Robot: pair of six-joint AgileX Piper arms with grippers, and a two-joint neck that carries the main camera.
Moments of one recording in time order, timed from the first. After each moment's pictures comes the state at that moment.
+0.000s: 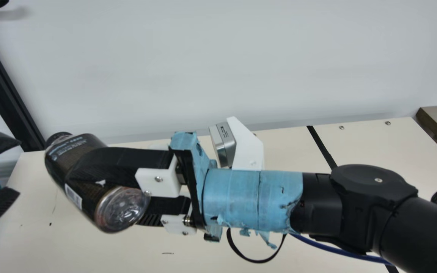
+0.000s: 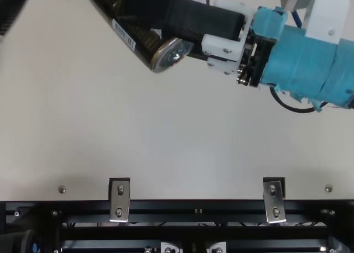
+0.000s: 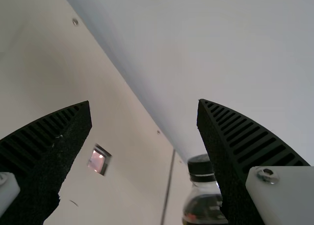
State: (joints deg) left arm 8.7 64.0 -43.8 -70.2 30.3 7.0; right arm 23.7 83.0 -55.9 99.5 47.8 -24.9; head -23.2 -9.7
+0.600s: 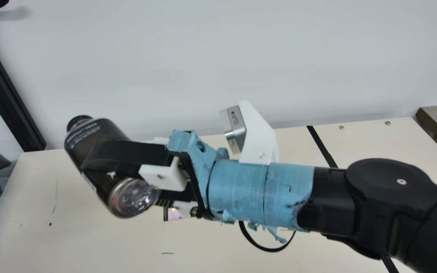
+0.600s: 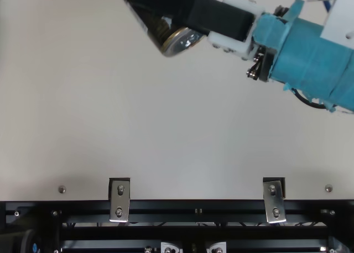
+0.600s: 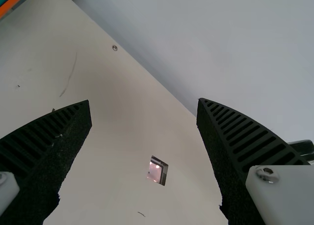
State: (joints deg) left arm 8.7 63.9 -44.4 -54.5 28.4 6.5; right arm 25.7 78.1 -57.1 91.3 35.5 -26.3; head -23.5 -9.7
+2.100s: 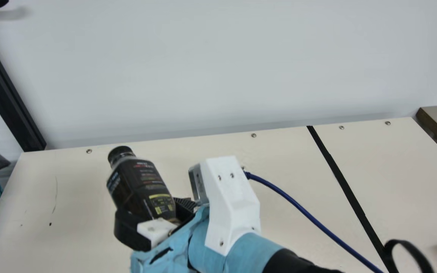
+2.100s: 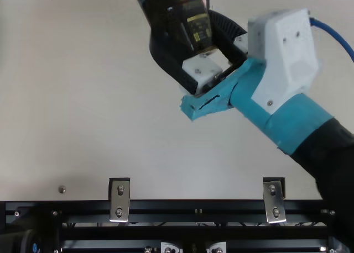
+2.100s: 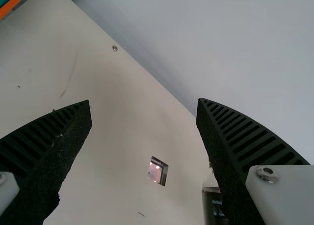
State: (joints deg) left arm 8.7 63.9 -44.4 -54.5 28.4 6.5; right arm 45.5 78.4 -46.2 57.4 -5.4 -27.3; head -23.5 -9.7
